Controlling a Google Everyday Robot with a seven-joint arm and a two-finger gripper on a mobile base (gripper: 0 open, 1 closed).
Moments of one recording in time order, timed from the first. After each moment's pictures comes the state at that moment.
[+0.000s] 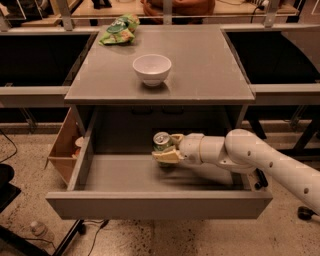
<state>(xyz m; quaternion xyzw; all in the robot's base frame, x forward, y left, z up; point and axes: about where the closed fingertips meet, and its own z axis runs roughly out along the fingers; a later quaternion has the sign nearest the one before) 0.608 -0.015 0.677 -0.44 0.70 0.31 0.48</state>
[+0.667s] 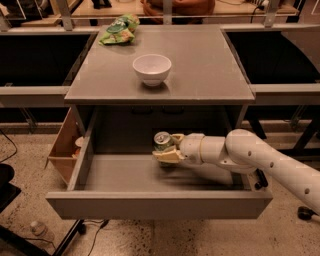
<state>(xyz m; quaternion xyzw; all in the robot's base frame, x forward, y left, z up) 0.608 -0.014 0.677 -0.44 0.70 0.31 0.48</state>
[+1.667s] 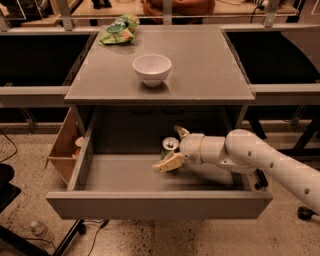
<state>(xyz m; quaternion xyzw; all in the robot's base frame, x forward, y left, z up) 0.608 -0.014 0.677 -0.44 0.70 0.31 0.48</state>
